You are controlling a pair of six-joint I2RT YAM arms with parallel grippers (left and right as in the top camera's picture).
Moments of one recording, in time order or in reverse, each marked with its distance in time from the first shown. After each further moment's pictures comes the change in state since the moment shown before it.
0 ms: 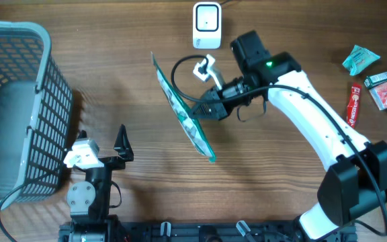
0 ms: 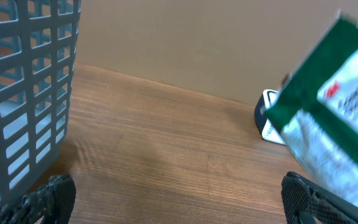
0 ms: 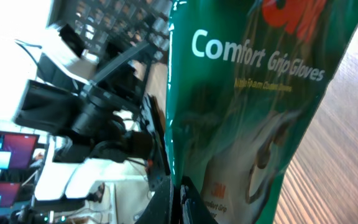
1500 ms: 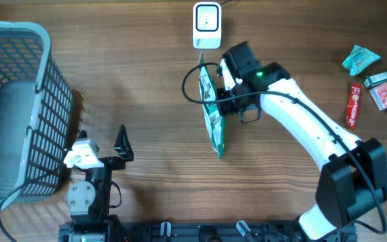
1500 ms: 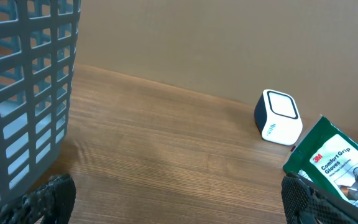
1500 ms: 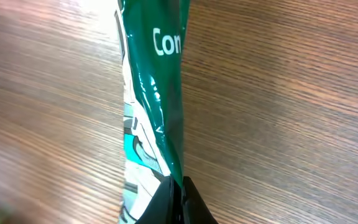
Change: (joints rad) left arm 0.000 0.000 0.000 0.000 0.000 0.000; right arm 0.066 0.004 -0.076 0.082 0.917 0.448
